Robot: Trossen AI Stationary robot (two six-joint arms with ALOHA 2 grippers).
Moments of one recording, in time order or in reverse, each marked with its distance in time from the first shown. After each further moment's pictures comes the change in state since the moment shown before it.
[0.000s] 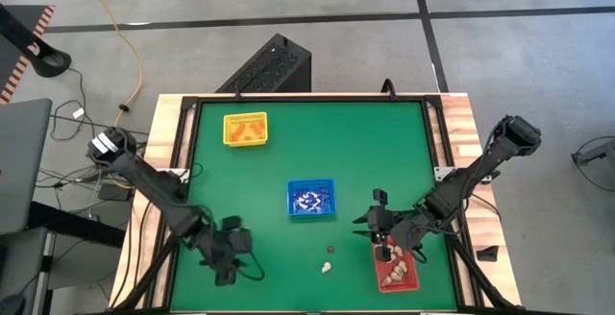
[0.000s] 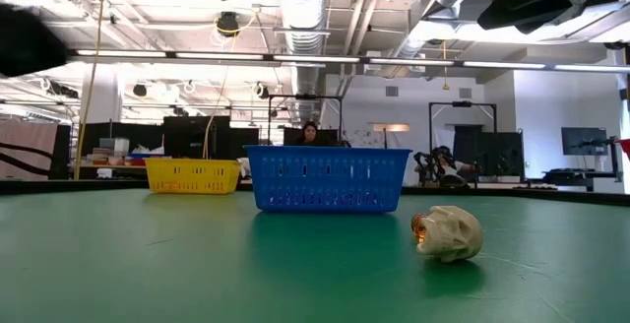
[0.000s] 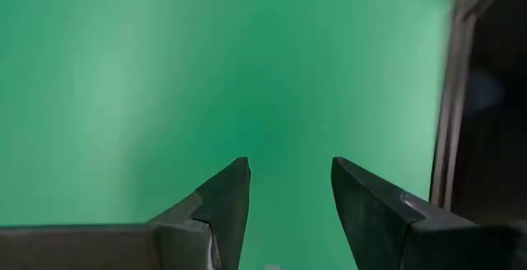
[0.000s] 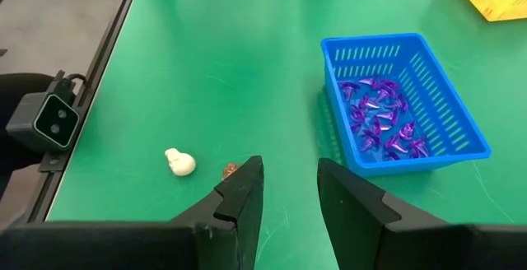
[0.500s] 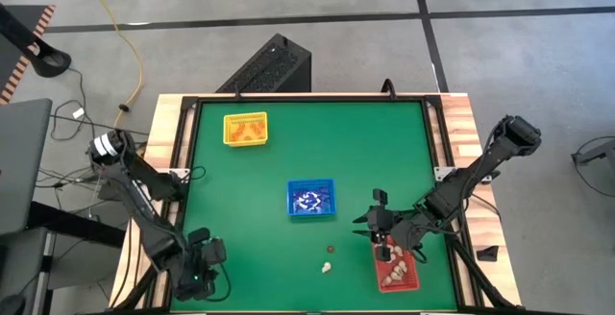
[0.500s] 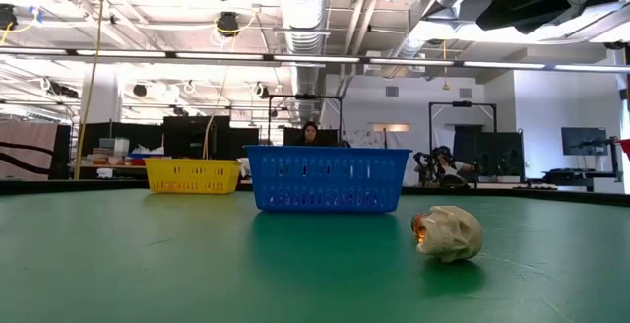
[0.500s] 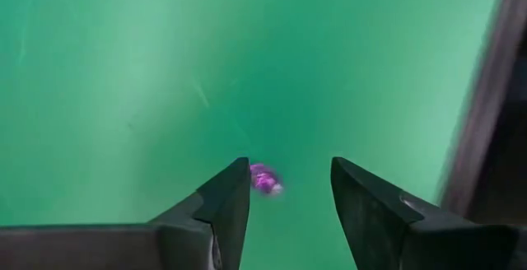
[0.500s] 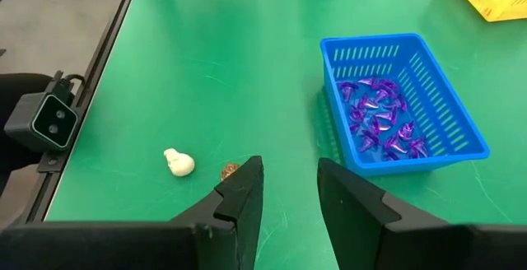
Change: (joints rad) left arm -0.284 0.040 0.001 -0.150 -0.091 -0.445; right arm 0.000 0.000 0.000 0.000 0.000 -0.001
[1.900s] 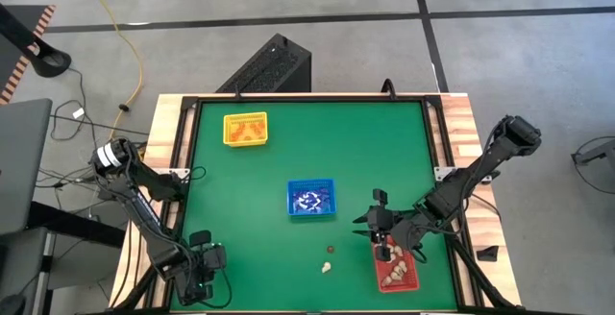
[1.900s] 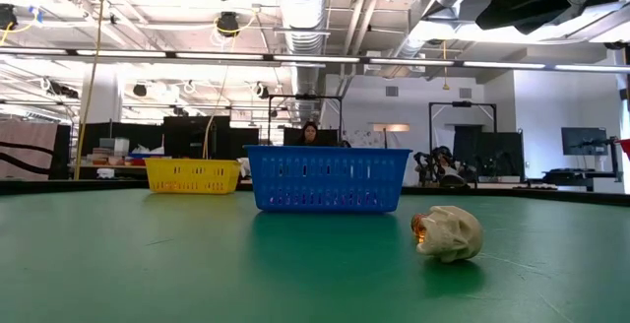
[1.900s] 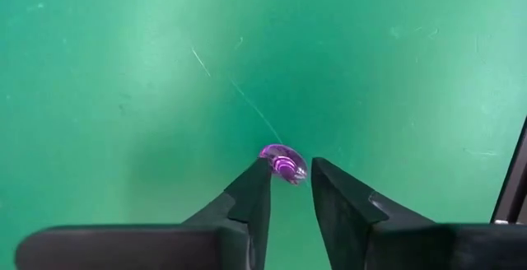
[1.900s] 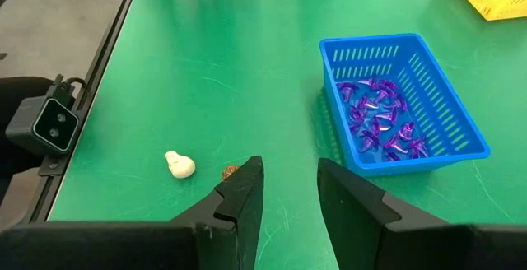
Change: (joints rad) left arm -0.016 0.097 -0.001 -0.001 0.056 0.062; right arm 0.000 0.000 0.000 0.004 0.002 0.008
